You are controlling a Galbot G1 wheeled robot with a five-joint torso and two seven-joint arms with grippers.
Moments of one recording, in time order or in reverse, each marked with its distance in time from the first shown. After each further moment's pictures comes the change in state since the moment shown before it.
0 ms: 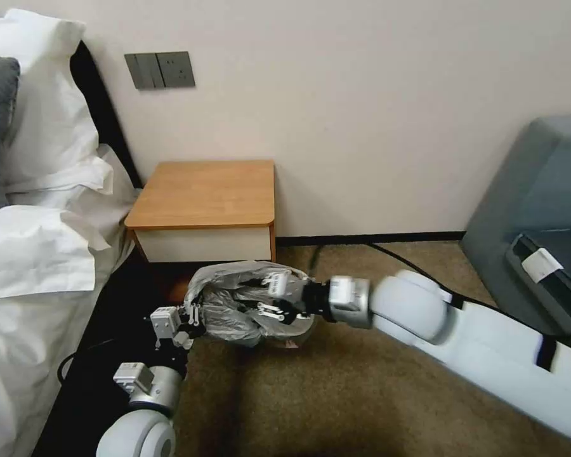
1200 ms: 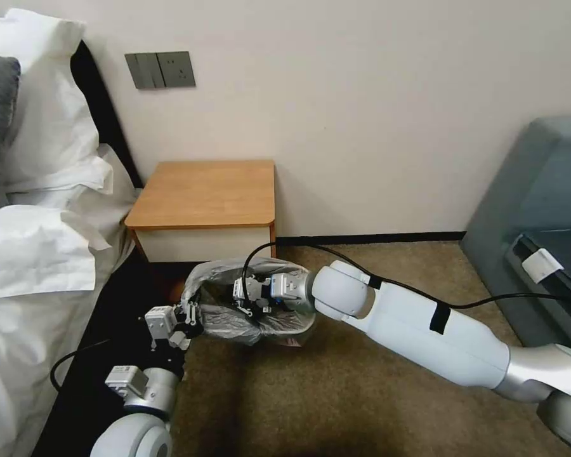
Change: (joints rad) left arm 0.031 -0.018 -0.020 -0.055 -0.004 0.005 0.022; right arm 0.040 0.197 -0.098 -0.319 -0.143 0.043 -0.044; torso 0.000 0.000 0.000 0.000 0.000
